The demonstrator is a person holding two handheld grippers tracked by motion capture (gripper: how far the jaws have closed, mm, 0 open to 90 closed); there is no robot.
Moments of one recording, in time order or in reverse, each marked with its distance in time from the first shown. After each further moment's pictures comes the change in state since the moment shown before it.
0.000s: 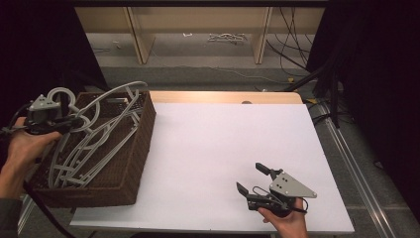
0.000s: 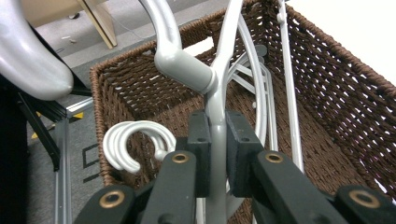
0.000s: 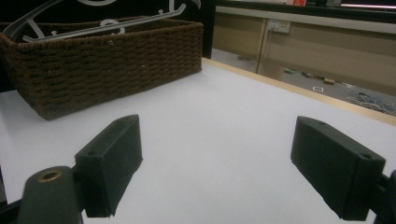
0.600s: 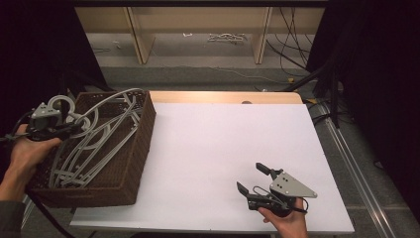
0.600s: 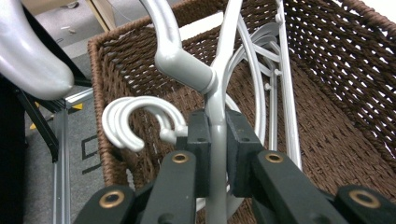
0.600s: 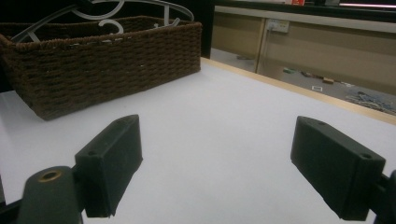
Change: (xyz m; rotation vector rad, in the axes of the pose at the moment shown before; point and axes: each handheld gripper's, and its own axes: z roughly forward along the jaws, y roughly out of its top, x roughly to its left) left arm 0.010 -0.027 0.011 0.042 0.009 -0.030; right arm 0.000 0.000 -0.001 0.004 -0.014 0.005
